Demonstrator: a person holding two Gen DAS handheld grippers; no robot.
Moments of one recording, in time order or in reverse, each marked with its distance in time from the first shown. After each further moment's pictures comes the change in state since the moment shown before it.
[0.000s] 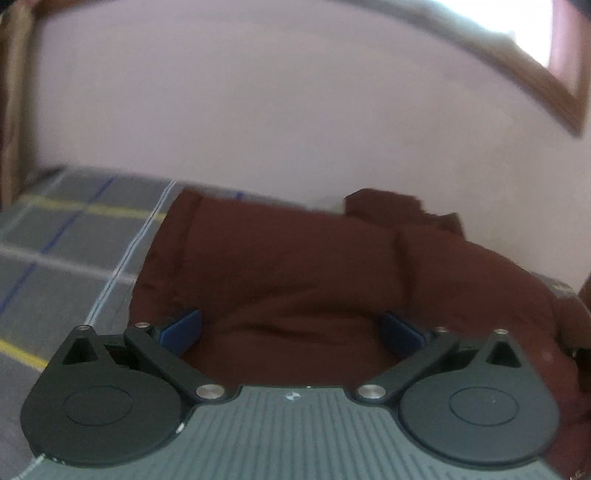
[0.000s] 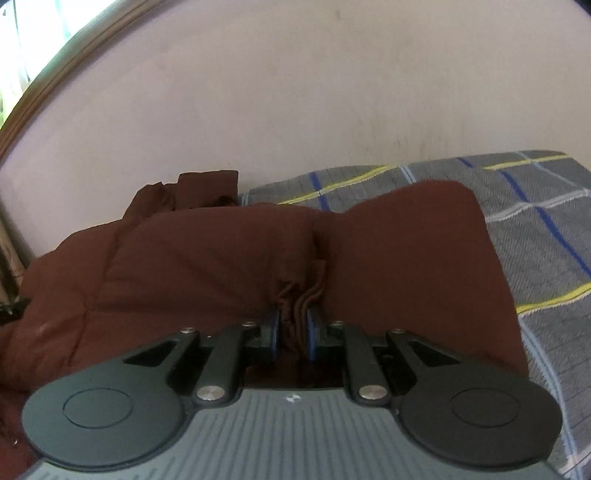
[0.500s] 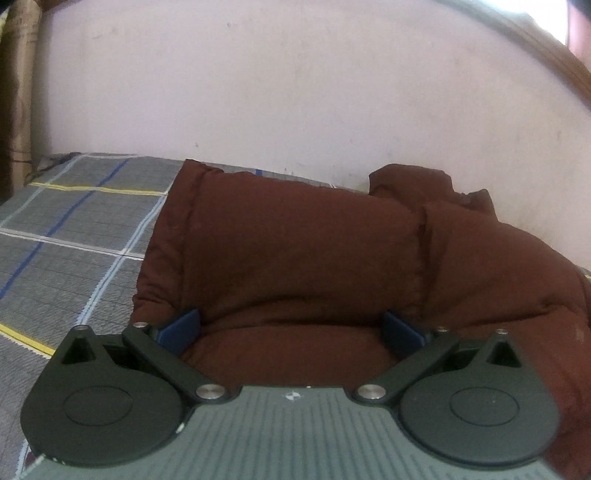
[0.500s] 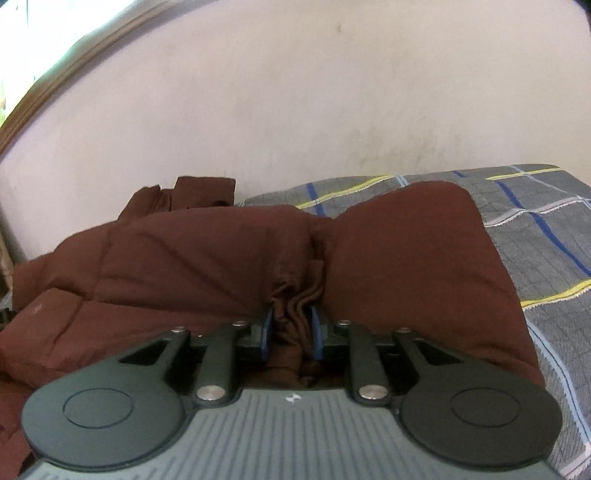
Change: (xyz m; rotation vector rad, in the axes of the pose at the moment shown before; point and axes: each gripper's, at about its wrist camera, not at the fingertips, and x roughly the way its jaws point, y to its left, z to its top) left arm 0.015 -0.002 -0.013 0.033 0.019 0.078; right arm -0.006 0.005 -0.018 -0.036 -0.105 -0.043
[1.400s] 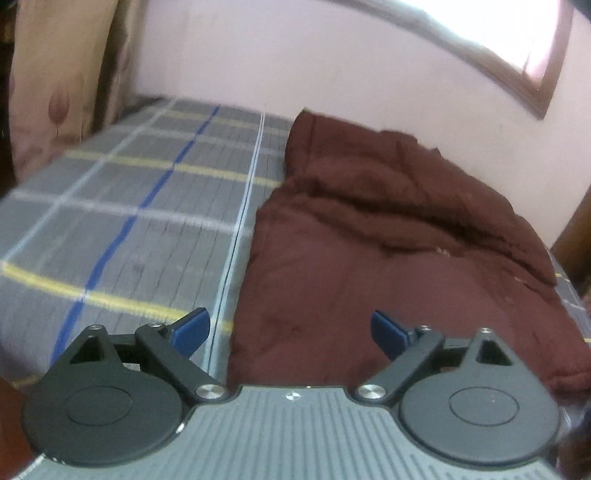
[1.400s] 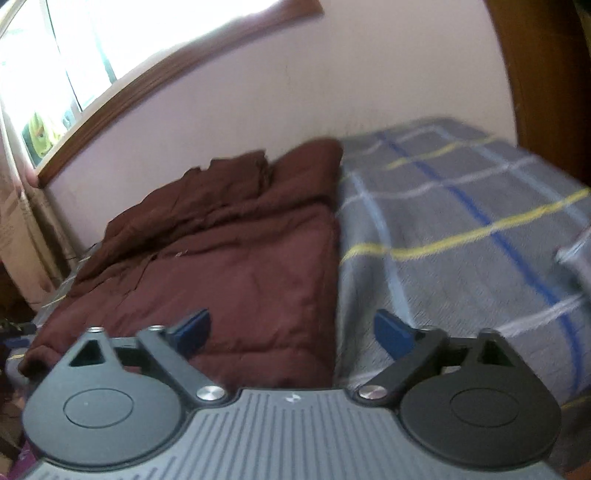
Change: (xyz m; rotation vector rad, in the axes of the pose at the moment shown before) left arm -0.233 0.127 -0.120 -0.079 0.117 -0.101; right arm -0.279 -0.047 -0.146 0.138 0.043 0.088
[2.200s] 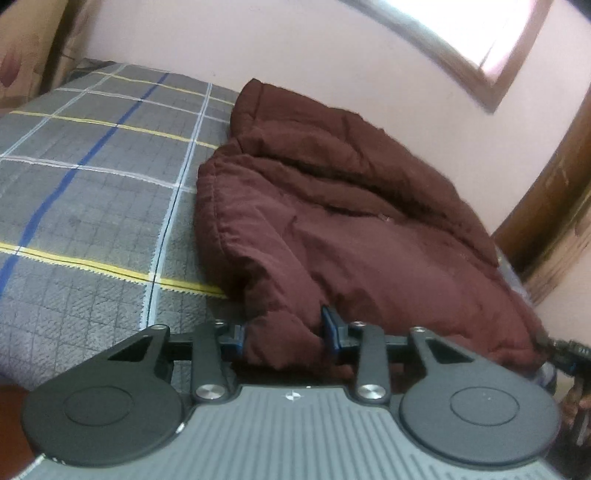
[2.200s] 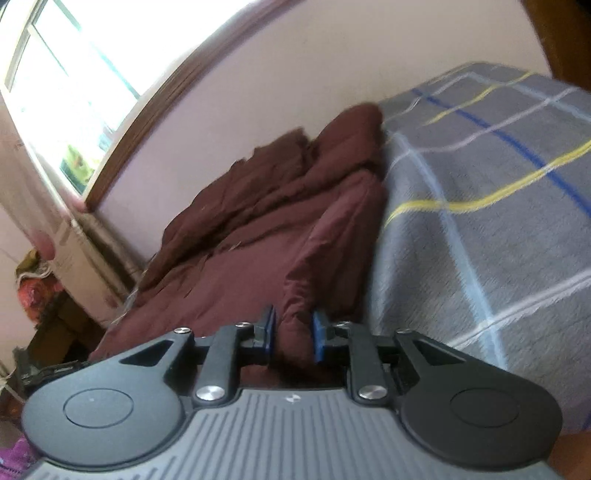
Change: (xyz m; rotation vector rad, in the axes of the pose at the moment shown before) left arm 0.009 0.001 -0.025 0.000 0.058 -0.221; right arm 0.005 -0.018 0.002 0.146 0.034 0.175
